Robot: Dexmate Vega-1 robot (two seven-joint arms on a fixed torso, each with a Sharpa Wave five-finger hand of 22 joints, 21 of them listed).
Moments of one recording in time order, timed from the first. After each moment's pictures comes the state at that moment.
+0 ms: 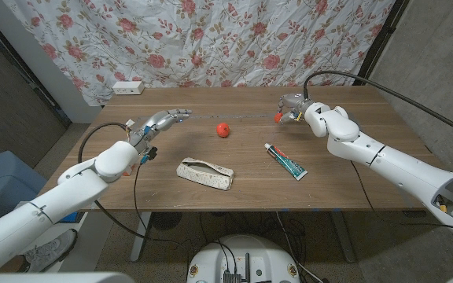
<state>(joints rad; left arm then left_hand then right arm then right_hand) 1.11 0.99 0.30 -1.88 -0.19 -0.04 0.18 0.18 0.10 0.72 -0.18 0.18 0.45 -0.15 0.20 0.17 0.27 -0.13 0.20 0.17 0.19 -0.04 0.18 0.16 0.26 -0.04 0.19 0.16 -0.49 -0.75 -0.84 -1.68 -0.88 -0.39 0.31 0.84 -0.09 0.45 -0.16 0.18 0.67 -0.22 0.57 0.26 0.10 -0.04 0.22 0.20 0.06 0.03 0.29 0.24 0.35 0.04 0.20 0.16</state>
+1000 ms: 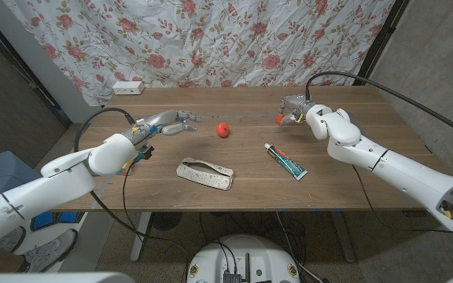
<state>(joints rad) 1.18 1.17 0.24 -2.10 0.07 0.11 0.11 0.44 -0.01 0.74 -0.20 0.18 0.58 -0.20 0.21 0.17 0.31 -0.17 0.20 0.17 0.21 -0.04 0.17 0.16 0.31 -0.03 0.19 0.17 -0.53 -0.77 -0.83 -1.75 -0.89 -0.46 0.35 0.84 -0.08 0.45 -0.16 0.18 0.67 -0.22 0.57 0.26 0.11 -0.05 0.22 0.20 0.06 0.03 0.29 0.24 0.35 0.04 0.19 0.16</state>
